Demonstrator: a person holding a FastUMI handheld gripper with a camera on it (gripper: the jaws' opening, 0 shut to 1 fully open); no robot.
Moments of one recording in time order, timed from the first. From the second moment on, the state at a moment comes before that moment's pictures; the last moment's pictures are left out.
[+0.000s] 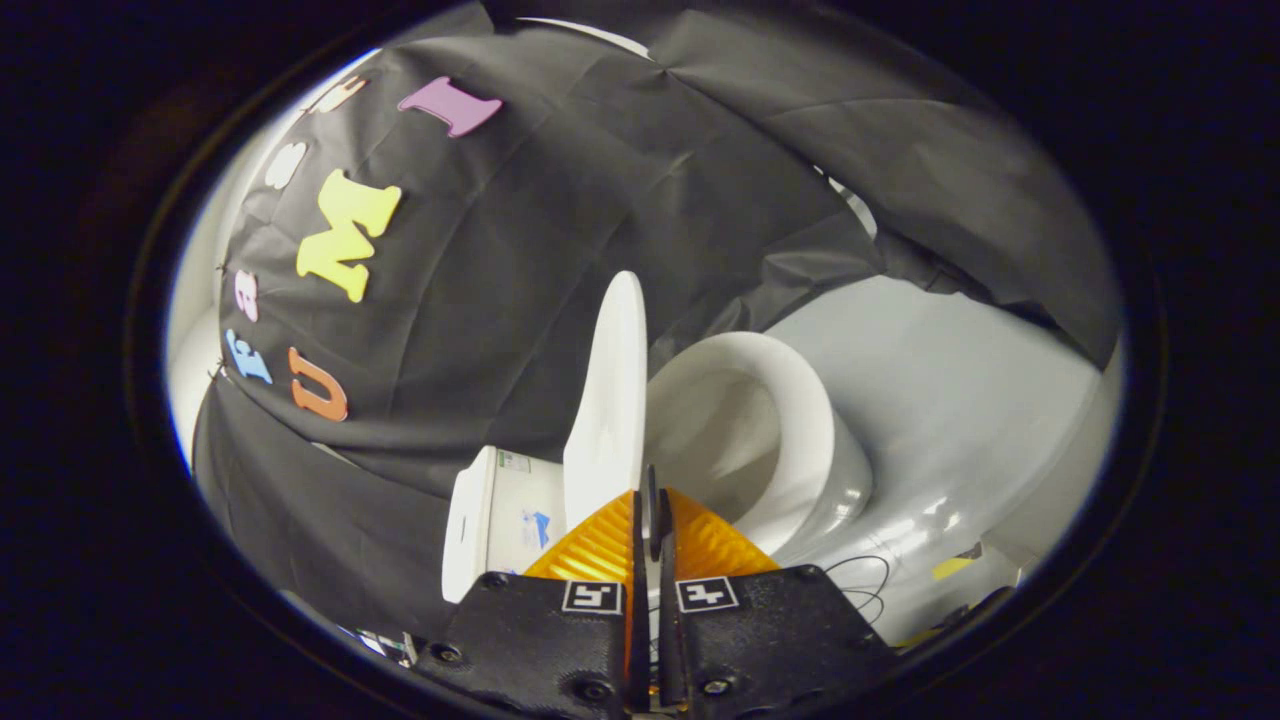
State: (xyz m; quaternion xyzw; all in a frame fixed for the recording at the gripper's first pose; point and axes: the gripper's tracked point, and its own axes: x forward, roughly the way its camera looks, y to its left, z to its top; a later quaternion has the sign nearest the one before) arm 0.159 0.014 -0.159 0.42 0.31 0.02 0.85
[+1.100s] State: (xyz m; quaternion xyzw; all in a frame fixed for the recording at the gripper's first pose) arm 0.175 0.115 -0.061 0.27 0.30 0.01 0.91
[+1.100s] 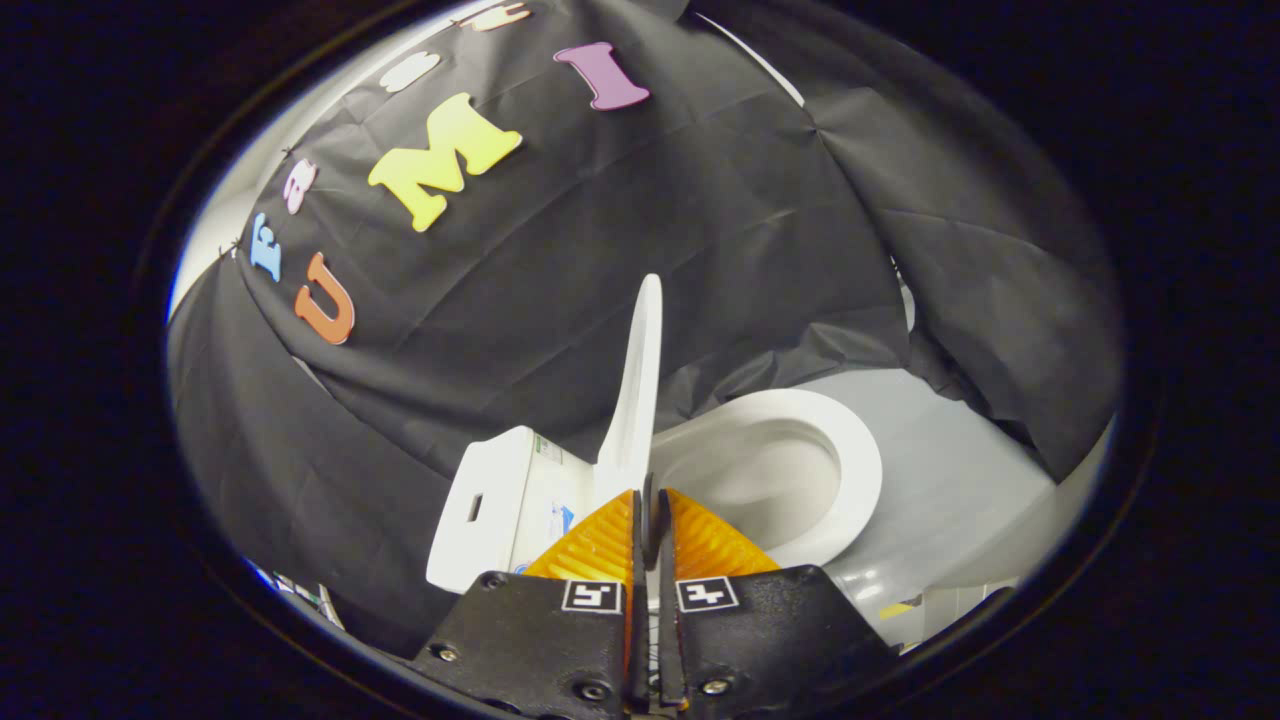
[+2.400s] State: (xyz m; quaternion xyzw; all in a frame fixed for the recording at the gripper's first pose) arm 0.194 0.261 -0.006 0.09 0.27 0.04 0.96
